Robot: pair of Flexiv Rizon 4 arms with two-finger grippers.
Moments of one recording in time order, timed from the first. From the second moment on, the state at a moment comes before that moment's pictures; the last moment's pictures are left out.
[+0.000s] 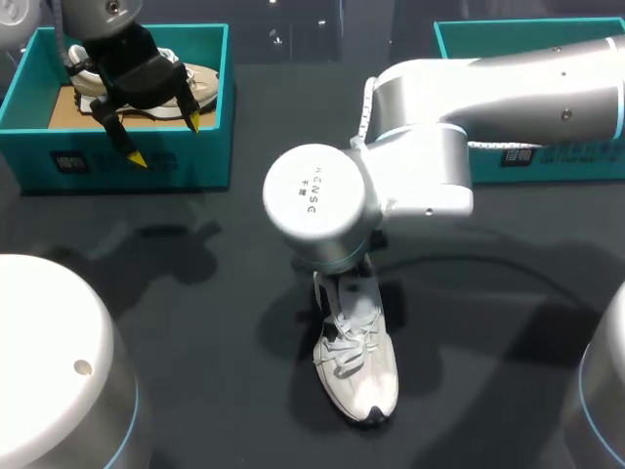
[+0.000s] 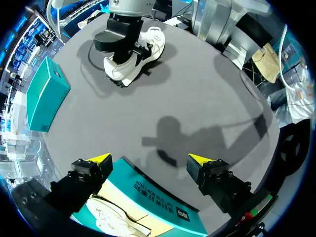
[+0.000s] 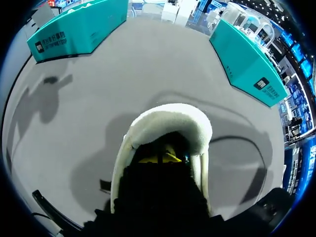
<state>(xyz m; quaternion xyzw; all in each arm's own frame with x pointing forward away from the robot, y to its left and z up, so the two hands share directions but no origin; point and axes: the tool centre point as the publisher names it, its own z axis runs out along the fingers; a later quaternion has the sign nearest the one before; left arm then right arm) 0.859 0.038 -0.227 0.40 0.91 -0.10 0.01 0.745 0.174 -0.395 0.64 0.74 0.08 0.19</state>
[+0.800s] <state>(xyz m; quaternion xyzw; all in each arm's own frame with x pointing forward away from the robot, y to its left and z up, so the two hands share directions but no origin) 0.859 0.038 -0.227 0.40 0.91 -0.10 0.01 0.725 0.172 -0.371 0.64 0.74 0.08 0.19</state>
